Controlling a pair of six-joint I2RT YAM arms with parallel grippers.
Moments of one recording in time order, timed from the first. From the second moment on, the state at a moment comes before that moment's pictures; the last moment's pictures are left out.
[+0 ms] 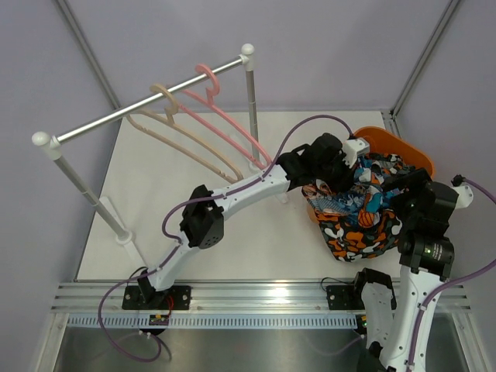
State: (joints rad) left arm -1.05 2.31 2.25 -0.41 0.35 -0.18; right arm -0.32 0.62 1.02 -0.84 0.05 0.76
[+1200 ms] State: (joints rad) left arm -1.00 2.52 2.33 -0.56 0.18 -0.35; right arm -0.32 0.63 0.73 -0.74 -0.13 0.82
